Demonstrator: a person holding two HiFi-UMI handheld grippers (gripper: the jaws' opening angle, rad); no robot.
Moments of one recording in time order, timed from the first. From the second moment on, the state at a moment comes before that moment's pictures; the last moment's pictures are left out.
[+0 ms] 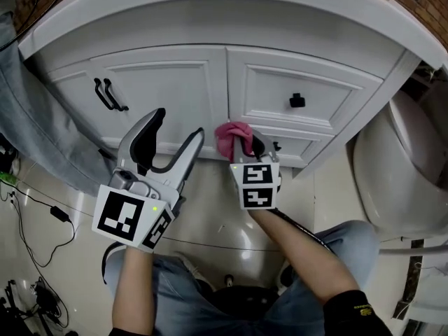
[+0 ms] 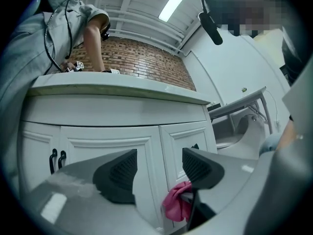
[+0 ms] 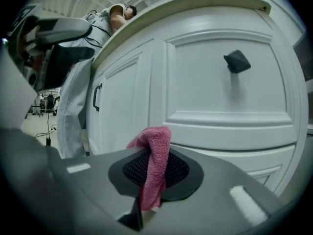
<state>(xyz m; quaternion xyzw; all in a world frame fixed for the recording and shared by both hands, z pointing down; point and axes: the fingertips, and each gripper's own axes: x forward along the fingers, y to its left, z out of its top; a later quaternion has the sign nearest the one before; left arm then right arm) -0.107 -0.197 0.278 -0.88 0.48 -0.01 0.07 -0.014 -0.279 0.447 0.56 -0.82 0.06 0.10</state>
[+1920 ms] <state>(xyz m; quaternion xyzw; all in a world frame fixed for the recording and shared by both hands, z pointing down) -0.141 -0.196 0.279 -0.87 0.49 -0.02 0.06 -0.033 -0.277 0.487 0.52 -0.84 0.13 0.09</state>
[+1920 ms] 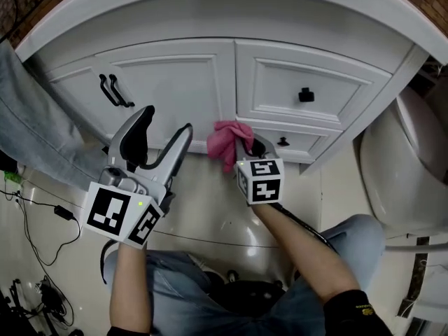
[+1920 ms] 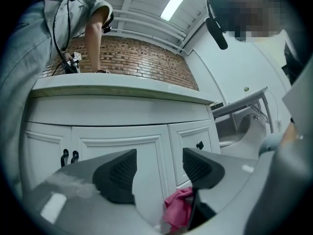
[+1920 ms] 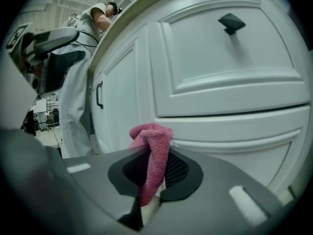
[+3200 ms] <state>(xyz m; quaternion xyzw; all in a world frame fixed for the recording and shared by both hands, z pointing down) -0.066 -0.211 0.298 -0.89 0.44 -0.04 0.06 0.019 -0.245 0.542 0.50 -0.84 0.18 0.13</state>
